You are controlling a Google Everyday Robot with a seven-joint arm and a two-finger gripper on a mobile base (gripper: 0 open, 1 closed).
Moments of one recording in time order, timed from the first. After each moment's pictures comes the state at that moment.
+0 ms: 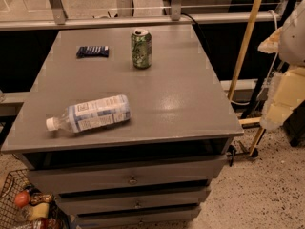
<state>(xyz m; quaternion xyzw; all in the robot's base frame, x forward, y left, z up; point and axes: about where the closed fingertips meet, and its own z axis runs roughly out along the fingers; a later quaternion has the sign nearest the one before) 0.438 -0.217 0.976 -0.60 0.78 -0.03 0.16</state>
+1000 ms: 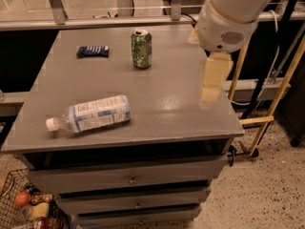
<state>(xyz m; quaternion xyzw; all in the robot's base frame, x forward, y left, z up) 0.498 -0.108 0.964 -0.70 0.69 -0.03 0.15</state>
